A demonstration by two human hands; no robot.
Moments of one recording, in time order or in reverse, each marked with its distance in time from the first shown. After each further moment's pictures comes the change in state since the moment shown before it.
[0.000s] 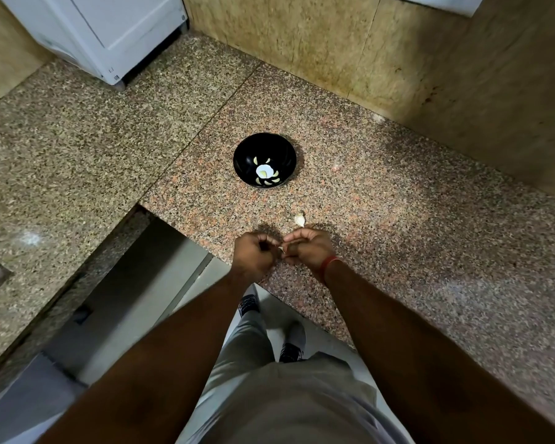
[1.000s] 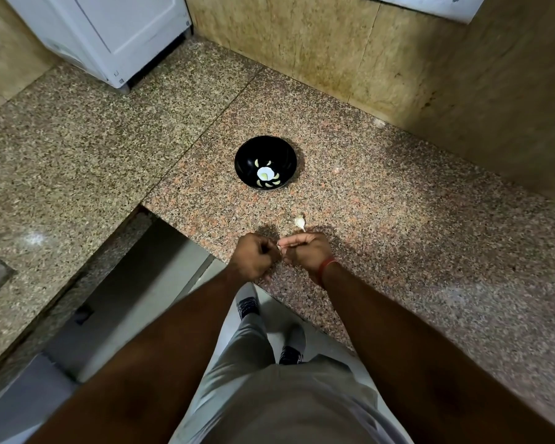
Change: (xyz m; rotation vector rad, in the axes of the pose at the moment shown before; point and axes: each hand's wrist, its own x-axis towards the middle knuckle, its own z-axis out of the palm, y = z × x) left_hand -0.008 0.014 -0.012 0.059 -0.173 -0.033; right_hand -0.003 0.006 0.002 -0.026 -0.014 -0.063
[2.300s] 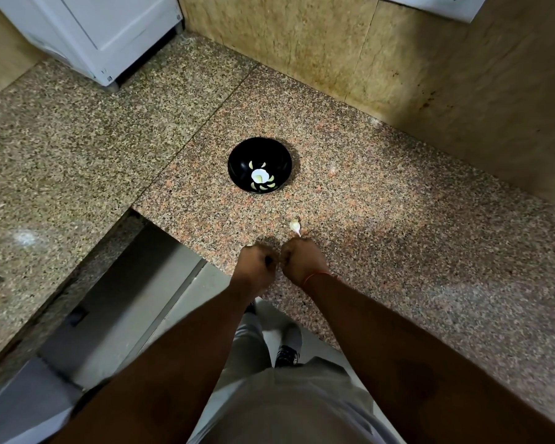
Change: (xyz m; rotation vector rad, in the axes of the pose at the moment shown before) left_hand 0.033 -0.037 0.025 0.517 0.206 0.357; right_hand 0.009 -0.005 0.004 -1.059 0.051 -0.281
